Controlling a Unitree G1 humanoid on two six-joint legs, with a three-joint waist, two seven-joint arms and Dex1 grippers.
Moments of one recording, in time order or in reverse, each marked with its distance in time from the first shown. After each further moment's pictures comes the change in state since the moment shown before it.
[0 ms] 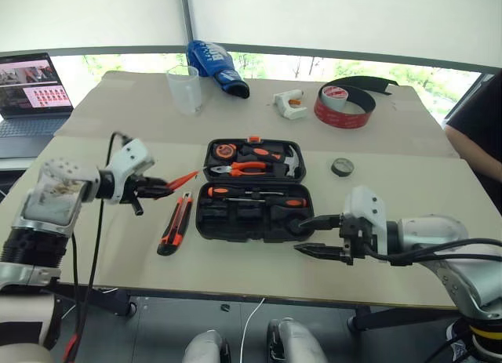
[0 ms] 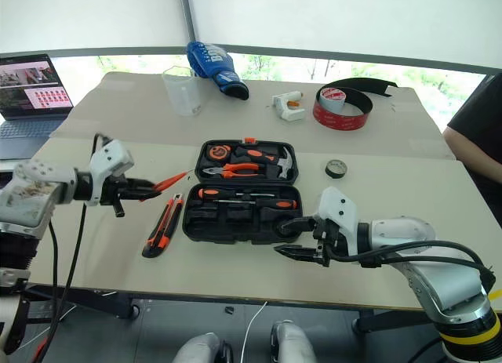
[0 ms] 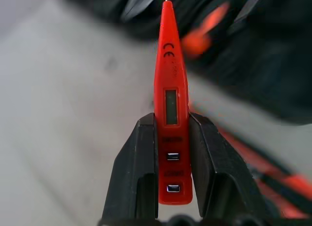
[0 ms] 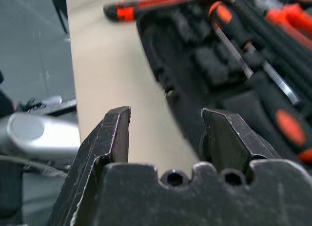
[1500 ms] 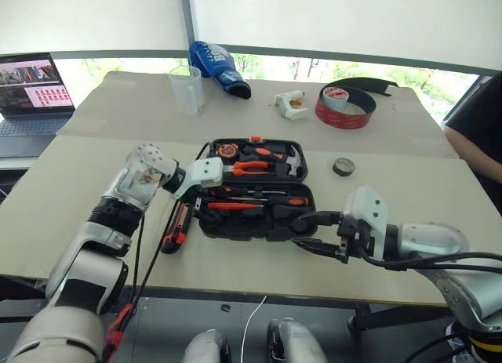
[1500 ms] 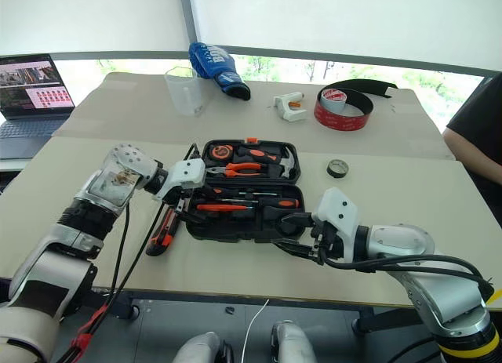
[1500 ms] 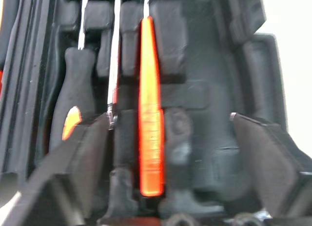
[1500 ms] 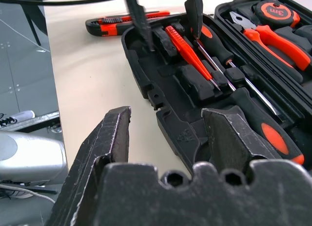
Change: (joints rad) left arm -0.270 -0.293 -0.231 0.372 0.245 -0.230 -0.259; right arm 0.029 0.042 -0.015 -0.050 0.014 -0.012 -0.154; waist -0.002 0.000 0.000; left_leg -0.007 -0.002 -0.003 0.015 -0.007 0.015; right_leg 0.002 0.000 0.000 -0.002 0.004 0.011
